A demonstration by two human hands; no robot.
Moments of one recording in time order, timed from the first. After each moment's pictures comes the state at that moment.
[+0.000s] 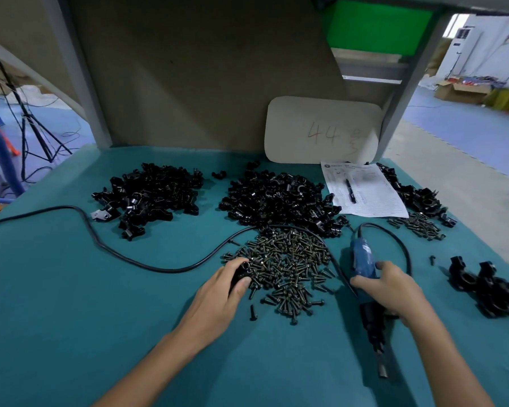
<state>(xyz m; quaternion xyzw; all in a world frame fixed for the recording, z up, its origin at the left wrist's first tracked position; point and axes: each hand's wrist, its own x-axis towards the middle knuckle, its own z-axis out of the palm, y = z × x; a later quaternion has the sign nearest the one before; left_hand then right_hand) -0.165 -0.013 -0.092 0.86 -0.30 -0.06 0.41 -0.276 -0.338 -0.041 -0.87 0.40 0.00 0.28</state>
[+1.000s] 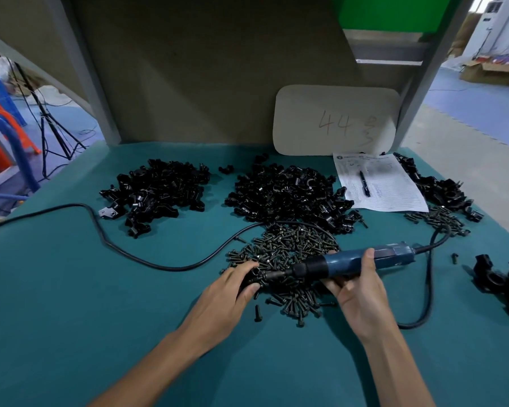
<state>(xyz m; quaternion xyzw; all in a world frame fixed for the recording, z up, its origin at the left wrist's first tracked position) -0.165 -0.016 -0.094 0.88 -0.33 -0.06 0.34 -0.245 -0.268 -0.072 -0.38 0.25 -0.21 0.87</state>
